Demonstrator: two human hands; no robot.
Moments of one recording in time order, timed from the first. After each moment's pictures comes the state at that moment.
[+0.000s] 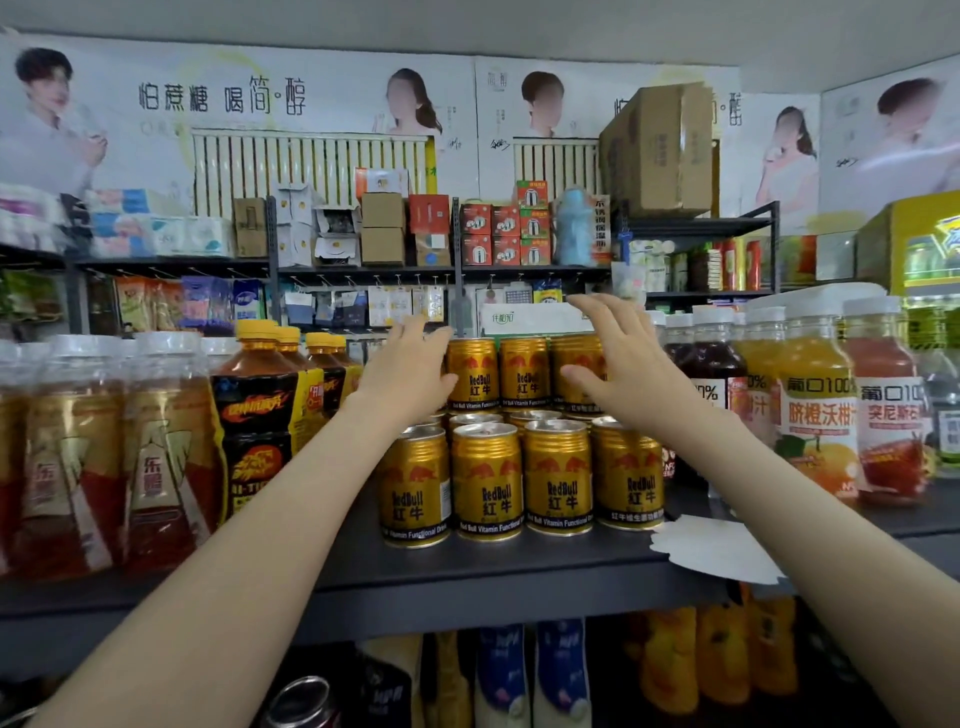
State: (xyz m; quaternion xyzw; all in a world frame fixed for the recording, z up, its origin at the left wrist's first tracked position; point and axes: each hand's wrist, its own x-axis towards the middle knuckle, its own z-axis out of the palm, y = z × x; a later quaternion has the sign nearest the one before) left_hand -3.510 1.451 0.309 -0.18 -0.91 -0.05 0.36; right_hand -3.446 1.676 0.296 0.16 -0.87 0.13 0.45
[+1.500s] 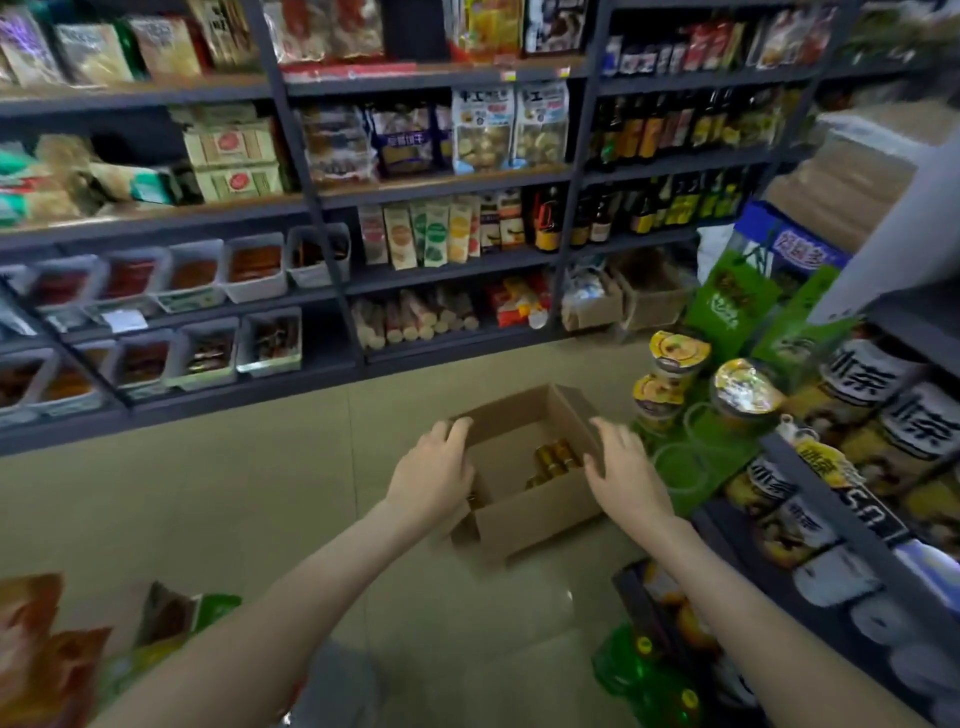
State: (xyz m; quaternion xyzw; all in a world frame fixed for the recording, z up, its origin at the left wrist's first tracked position) left_hand -2.925 0.844 -0.156 0.49 -0.85 -0.15 0.09; right_hand -3.145 0.918 -0.171 0.57 -0.79 0.19 -0.12
